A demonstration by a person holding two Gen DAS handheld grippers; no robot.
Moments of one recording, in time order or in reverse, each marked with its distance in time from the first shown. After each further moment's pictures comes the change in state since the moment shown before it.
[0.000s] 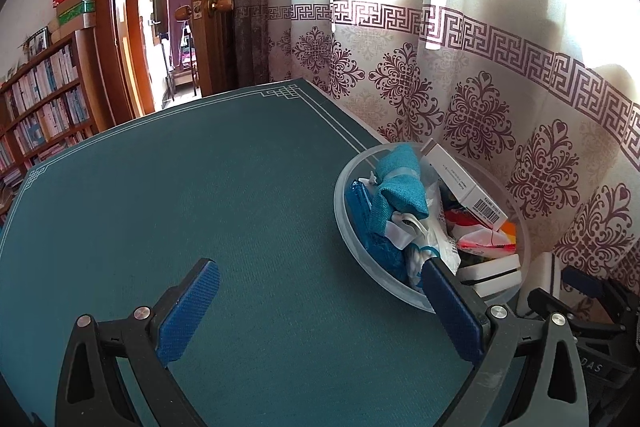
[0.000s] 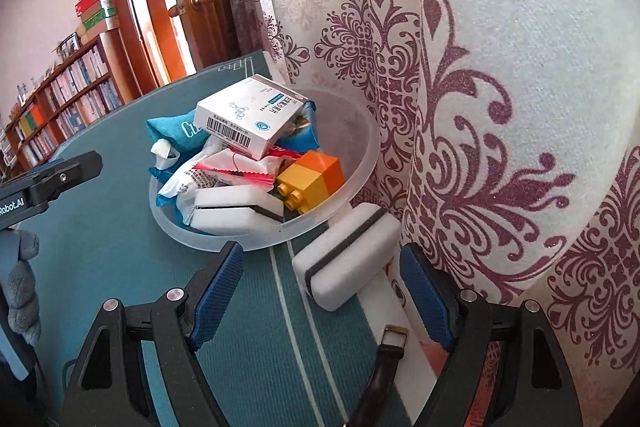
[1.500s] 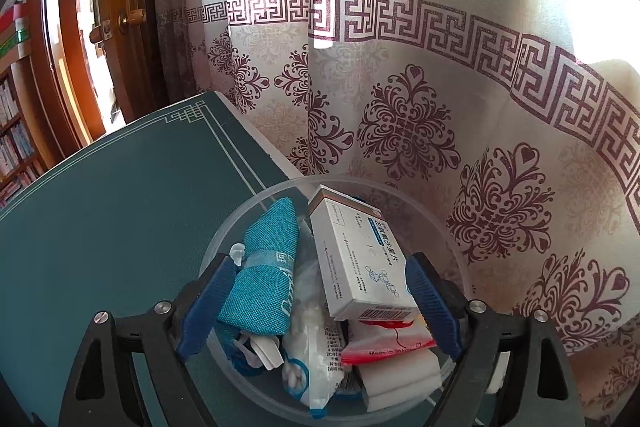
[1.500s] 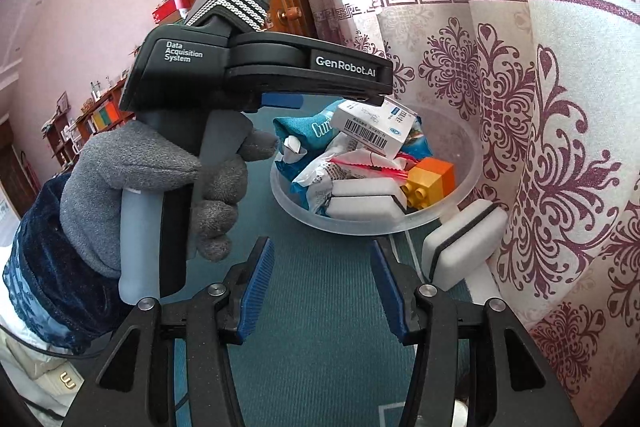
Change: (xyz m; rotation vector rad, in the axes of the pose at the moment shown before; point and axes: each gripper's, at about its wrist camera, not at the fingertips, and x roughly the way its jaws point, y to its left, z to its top) left arm 0.047 -0.091 0.064 0.115 0.048 -0.135; right arm -0.041 0.039 -0.023 -0.068 -0.088 0.303
